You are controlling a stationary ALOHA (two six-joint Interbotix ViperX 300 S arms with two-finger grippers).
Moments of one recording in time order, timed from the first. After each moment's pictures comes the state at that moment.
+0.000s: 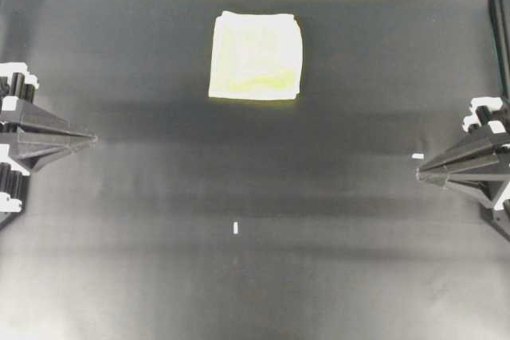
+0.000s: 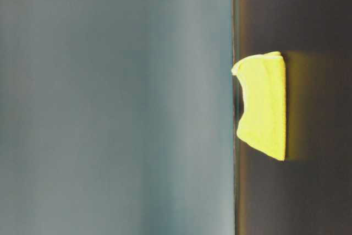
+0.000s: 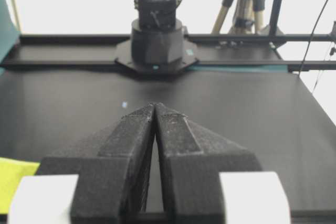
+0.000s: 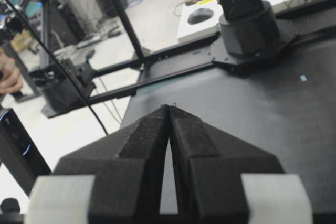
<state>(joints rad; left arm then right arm) 0.00 -0.96 1.18 0.00 -0.29 0.00 0.18 -0.97 1.18 0.00 -0.29 0.40</state>
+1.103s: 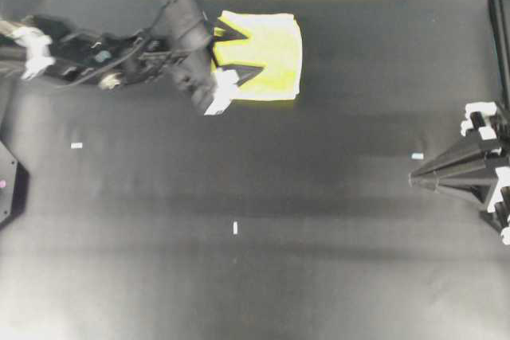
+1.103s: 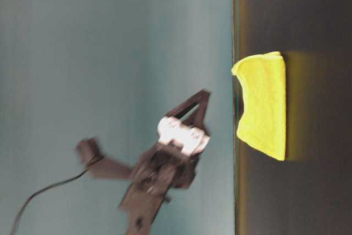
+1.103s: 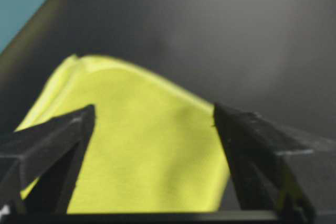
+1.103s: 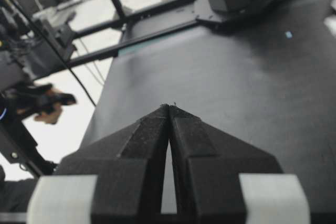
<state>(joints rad) 0.43 0.21 0.57 0.04 -0.36 -0.07 0.18 -0.96 1.19 0.00 -0.18 0.40</state>
